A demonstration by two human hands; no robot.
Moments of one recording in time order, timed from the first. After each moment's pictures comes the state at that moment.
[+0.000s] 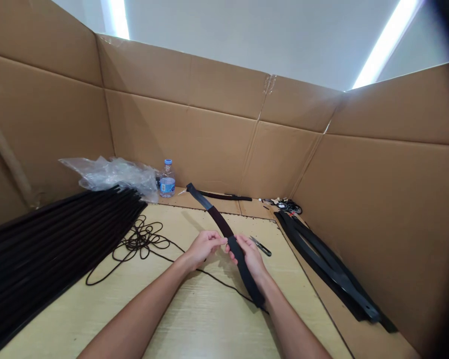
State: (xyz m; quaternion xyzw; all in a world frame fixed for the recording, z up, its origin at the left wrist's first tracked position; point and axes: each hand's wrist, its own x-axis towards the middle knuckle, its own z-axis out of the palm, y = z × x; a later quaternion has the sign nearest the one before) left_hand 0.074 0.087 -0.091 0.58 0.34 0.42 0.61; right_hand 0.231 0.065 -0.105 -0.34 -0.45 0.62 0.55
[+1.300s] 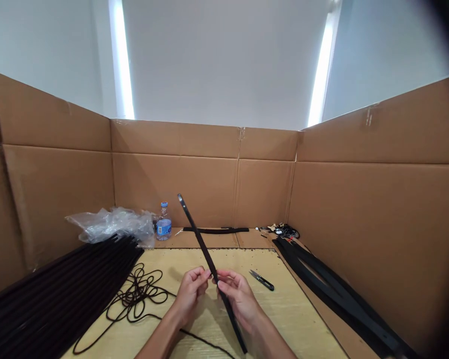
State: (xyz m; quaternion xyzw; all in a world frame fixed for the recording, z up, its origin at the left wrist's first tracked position) left_hand 0.052 0.080 -0.091 0.52 0.30 0.52 0.61; right_hand 0.197 0.056 -0.100 -0.23 -0.42 0.65 0.59
